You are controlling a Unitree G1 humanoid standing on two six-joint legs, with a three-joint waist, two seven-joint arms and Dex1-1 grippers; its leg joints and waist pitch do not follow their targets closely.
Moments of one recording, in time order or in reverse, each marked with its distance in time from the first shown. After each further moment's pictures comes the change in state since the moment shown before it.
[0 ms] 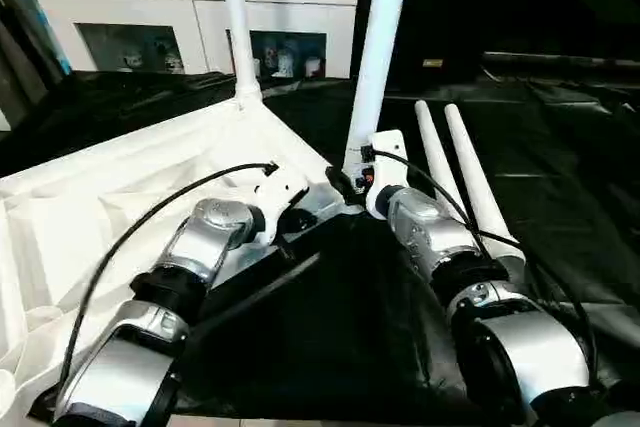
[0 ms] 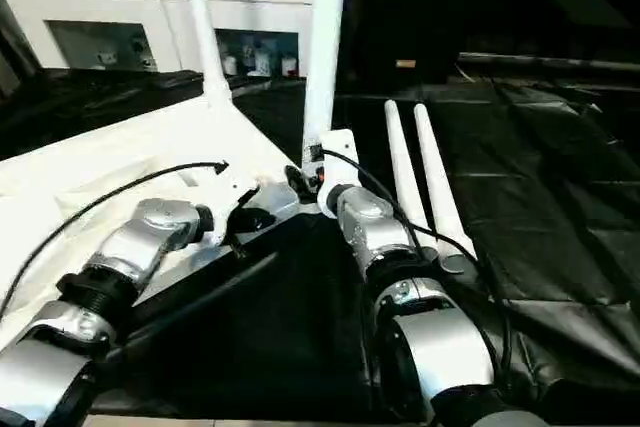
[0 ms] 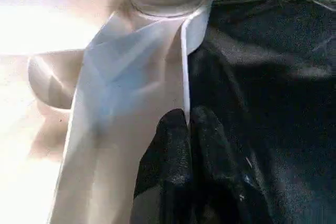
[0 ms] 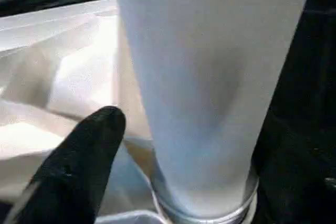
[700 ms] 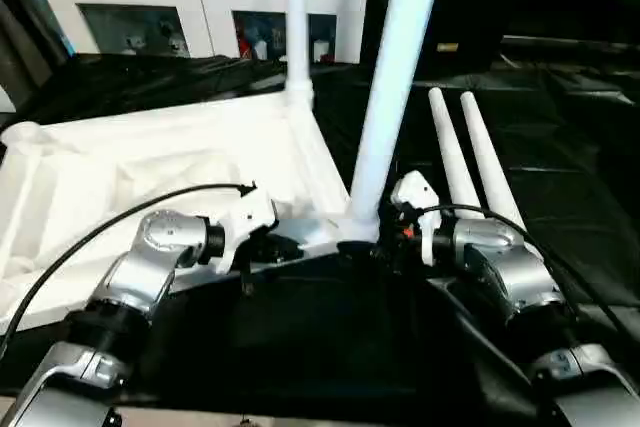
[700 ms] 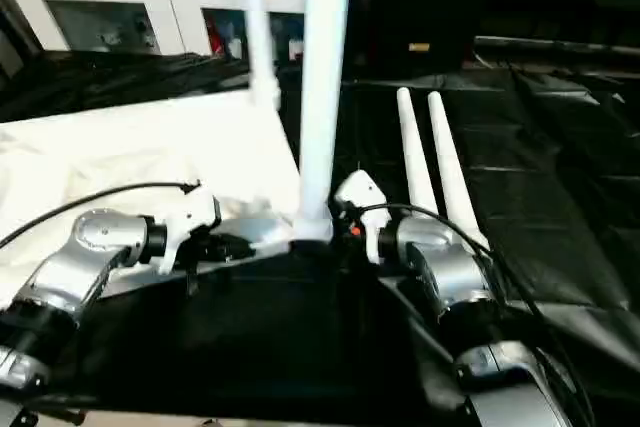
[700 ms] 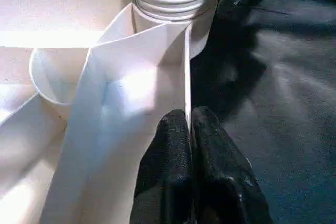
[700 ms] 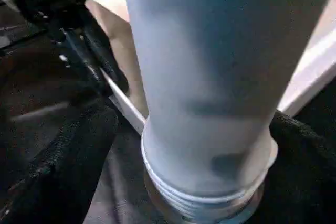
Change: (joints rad) left arm 0.195 0.184 -0.019 -0.274 -0.097 -0.134 -0.376; right arm 0.340 -0.285 0.191 -0.579 0.065 0.161 0.634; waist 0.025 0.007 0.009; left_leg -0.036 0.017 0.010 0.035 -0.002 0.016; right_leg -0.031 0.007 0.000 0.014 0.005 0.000
